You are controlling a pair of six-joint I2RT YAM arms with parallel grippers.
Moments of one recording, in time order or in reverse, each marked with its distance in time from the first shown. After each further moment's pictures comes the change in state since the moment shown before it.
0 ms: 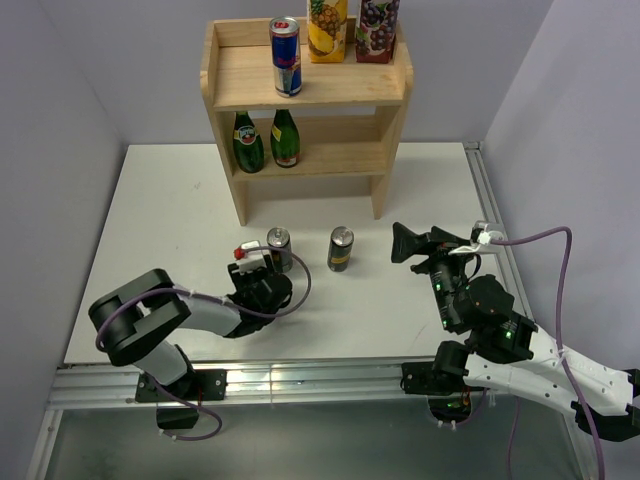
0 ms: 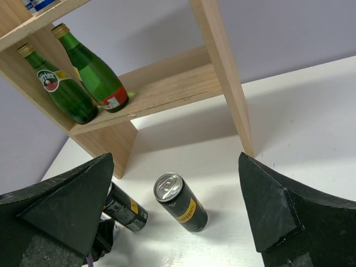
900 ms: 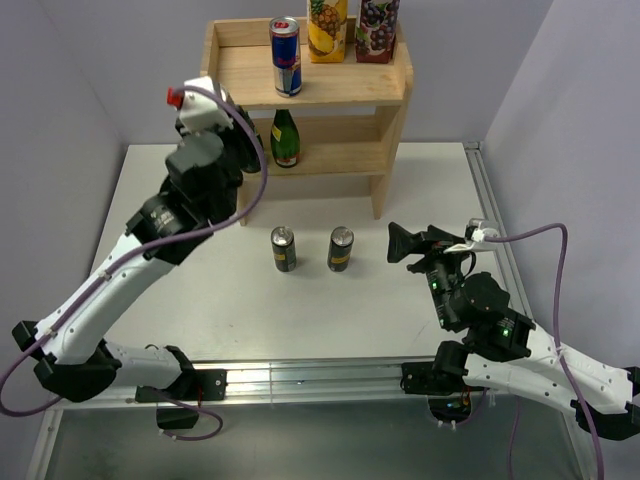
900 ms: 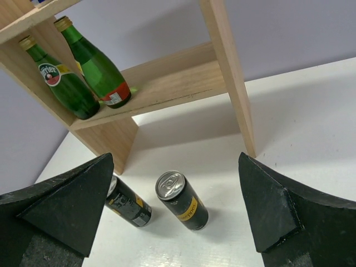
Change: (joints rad) left arm 0.122 -0.301 1.221 -0.848 0.259 0.452; right arm 0.000 0.030 0.012 -0.005 -0.019 -0.001
